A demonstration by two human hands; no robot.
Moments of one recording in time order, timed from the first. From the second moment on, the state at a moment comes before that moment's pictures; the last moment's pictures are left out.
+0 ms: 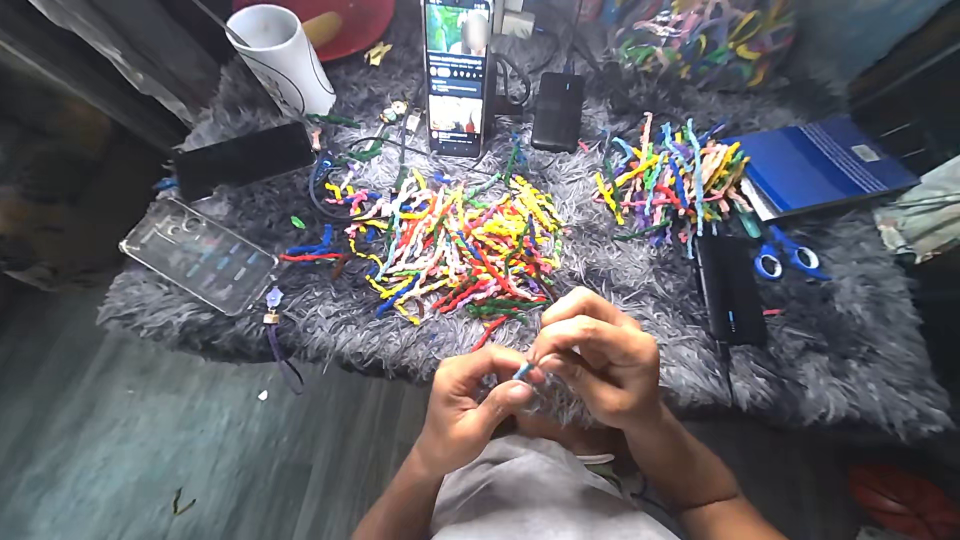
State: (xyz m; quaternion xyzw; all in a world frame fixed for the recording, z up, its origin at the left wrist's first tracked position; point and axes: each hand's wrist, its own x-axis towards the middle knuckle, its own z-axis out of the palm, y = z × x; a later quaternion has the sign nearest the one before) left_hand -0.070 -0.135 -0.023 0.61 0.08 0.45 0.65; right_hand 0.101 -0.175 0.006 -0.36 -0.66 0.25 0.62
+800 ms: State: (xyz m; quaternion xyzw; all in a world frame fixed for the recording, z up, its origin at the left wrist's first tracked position) left_hand -0.067 -0.138 -0.022 0.68 0.11 0.45 0.57; right_hand 0.093 -0.177 -0.002 -0.31 -0.55 0.33 0.70
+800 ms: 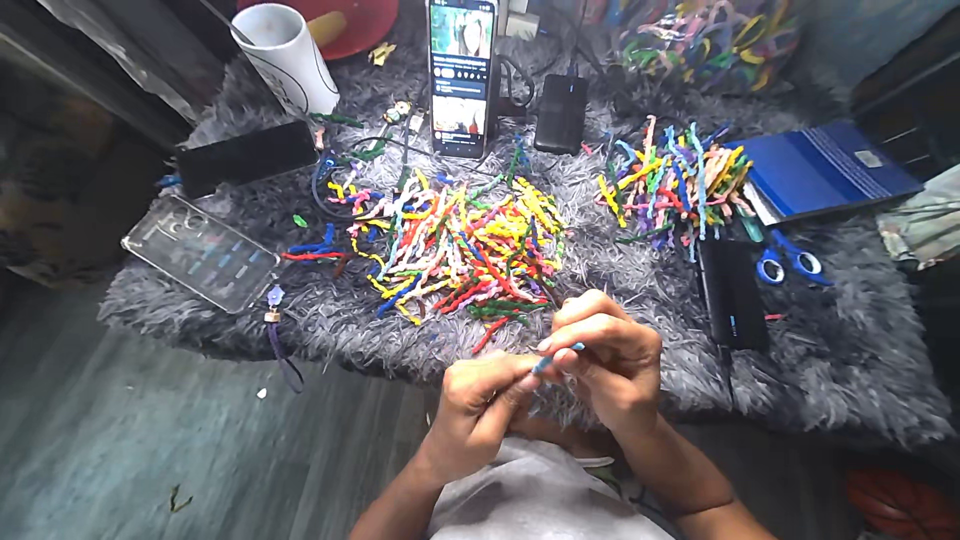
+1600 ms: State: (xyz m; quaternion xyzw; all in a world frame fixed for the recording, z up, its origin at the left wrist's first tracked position) left_hand -0.061 -0.143 -0.038 0.37 -0.12 0.28 0.88; right_hand 0.097 -0.167 0.008 -0.18 -0.53 0.45 0.70
